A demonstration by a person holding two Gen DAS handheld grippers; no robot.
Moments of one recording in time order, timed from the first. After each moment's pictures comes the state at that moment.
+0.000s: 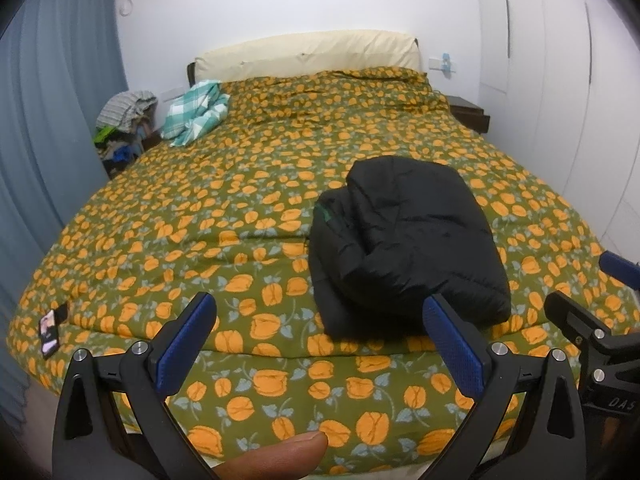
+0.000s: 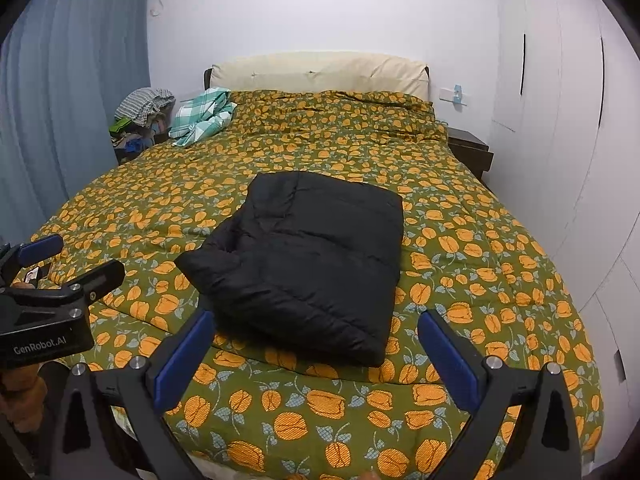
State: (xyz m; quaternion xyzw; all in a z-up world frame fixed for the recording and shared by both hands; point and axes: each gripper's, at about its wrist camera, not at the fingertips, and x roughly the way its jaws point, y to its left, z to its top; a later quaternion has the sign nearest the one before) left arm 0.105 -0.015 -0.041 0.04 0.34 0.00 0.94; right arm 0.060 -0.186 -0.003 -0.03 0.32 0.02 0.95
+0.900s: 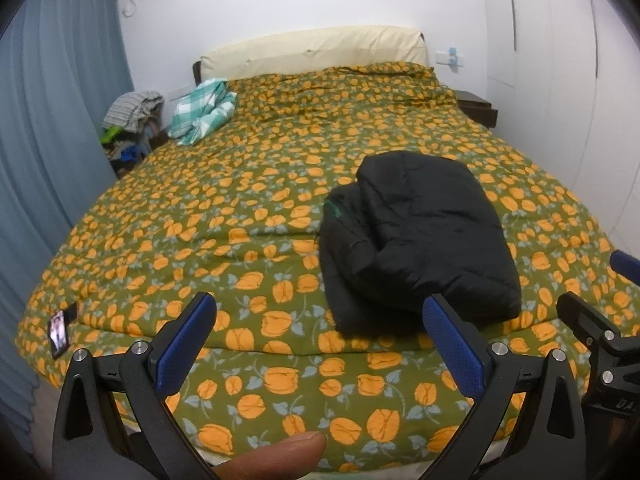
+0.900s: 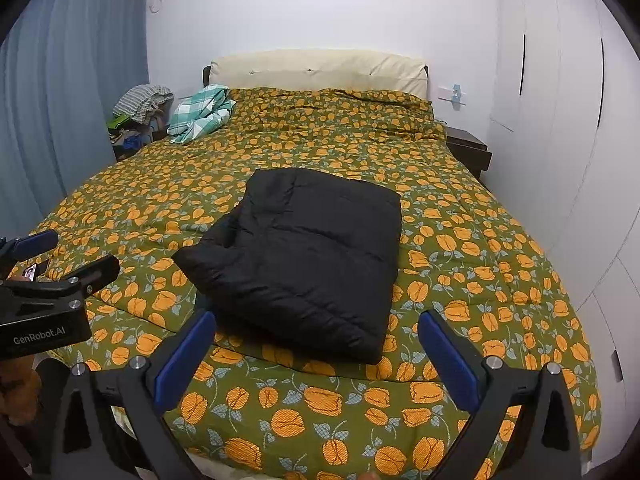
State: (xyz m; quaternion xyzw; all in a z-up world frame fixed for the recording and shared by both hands) left arm 0.105 -0.014 -0.039 0.06 0.34 0.02 0.94; right arm 0.059 -0.187 -0.004 -0.03 0.33 0.02 0.94
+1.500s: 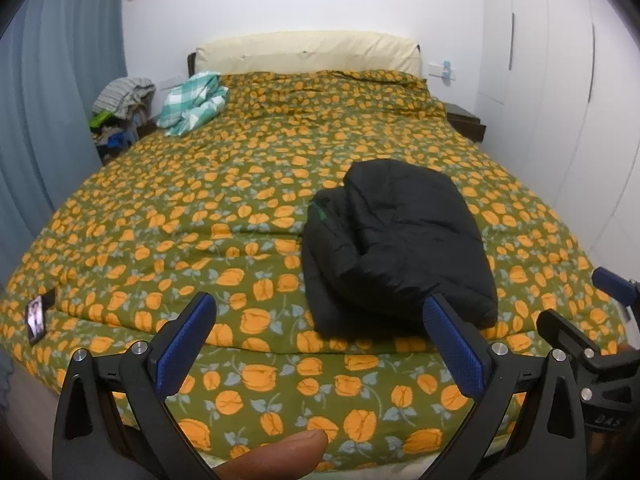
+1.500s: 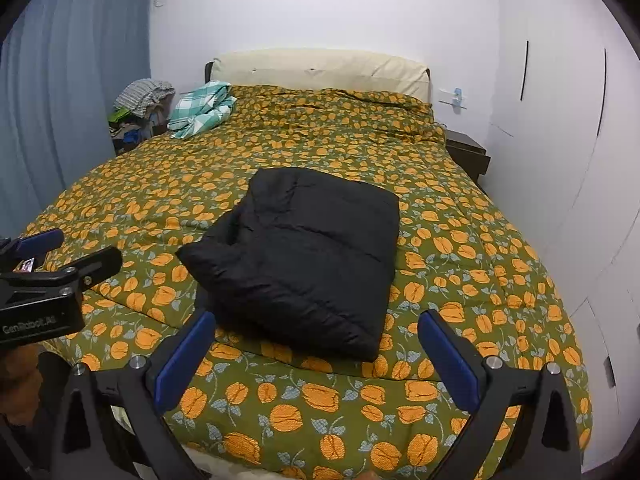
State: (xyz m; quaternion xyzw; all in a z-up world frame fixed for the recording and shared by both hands) left arm 0.101 -0.005 -0.034 0.01 0.34 -0.01 0.94; right arm 0.053 -0.180 0.002 -0.04 0.33 0.02 0.94
